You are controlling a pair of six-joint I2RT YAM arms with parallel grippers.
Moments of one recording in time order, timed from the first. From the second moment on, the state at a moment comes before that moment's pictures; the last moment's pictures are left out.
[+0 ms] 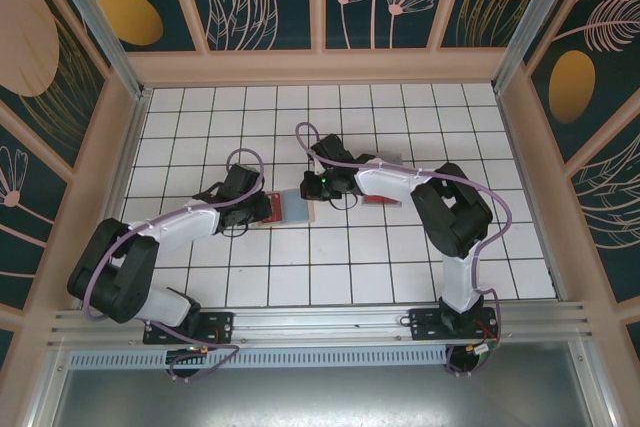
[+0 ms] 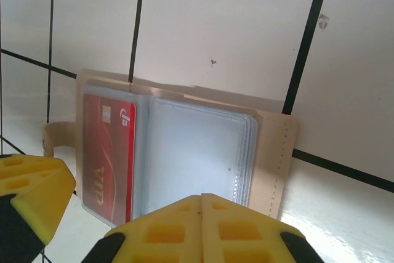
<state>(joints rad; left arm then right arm) -0.48 1.45 0.67 -0.23 0.01 -0.66 0.74 1.94 1.26 -0.28 -0.31 0.64</state>
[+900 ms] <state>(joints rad) -0.47 1.50 0.67 -0.23 0.00 -0.68 0.75 2.13 1.38 -0.24 -0.64 0.68</state>
